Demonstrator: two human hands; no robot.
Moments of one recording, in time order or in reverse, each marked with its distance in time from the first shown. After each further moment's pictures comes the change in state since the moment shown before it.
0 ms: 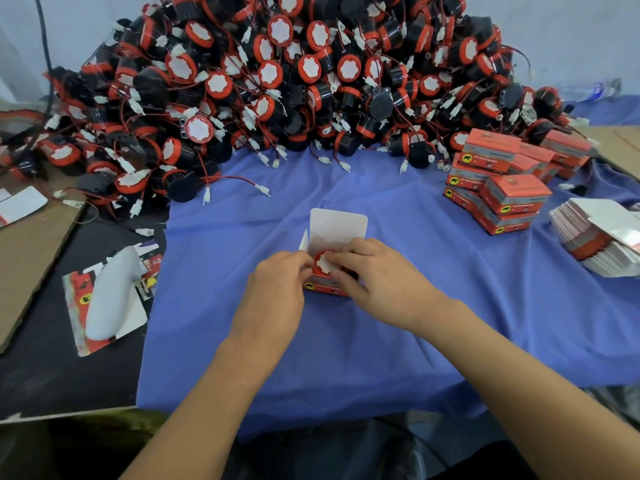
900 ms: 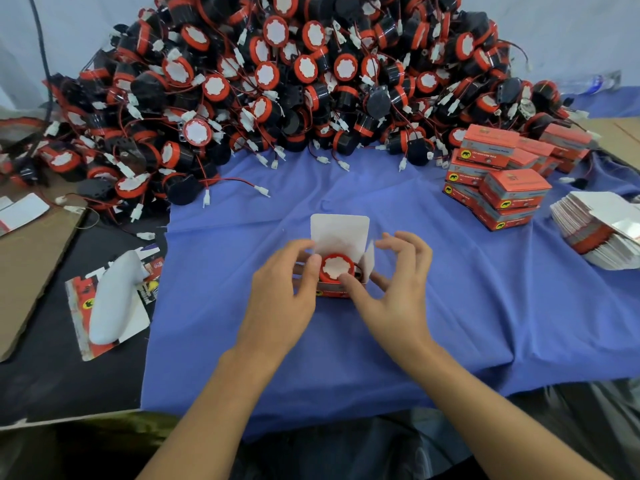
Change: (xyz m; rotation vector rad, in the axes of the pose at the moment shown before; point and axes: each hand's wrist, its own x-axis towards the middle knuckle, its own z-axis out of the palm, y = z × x) left_hand -0.010 0.005 0.007 -0.356 0.100 -0.030; right_hand -0.026 -0.014 0.052 0.772 0.733 0.196
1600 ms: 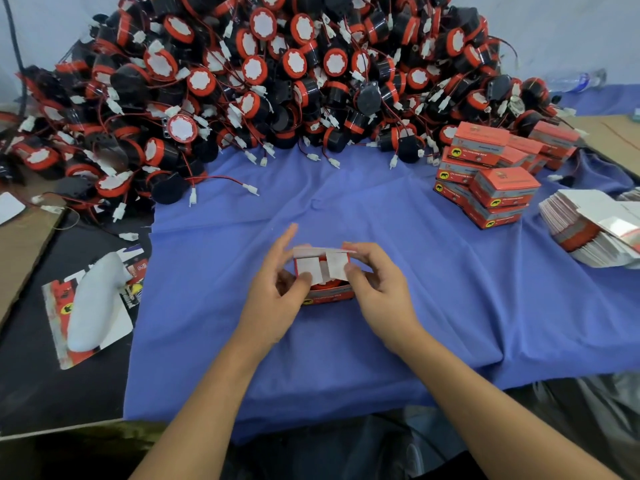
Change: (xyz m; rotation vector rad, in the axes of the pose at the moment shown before) left_hand 0.007 -0.028 0.014 -0.397 -0.103 -0.162; right_hand 0.013 0.012 -0.001 0.171 -0.175 0.270
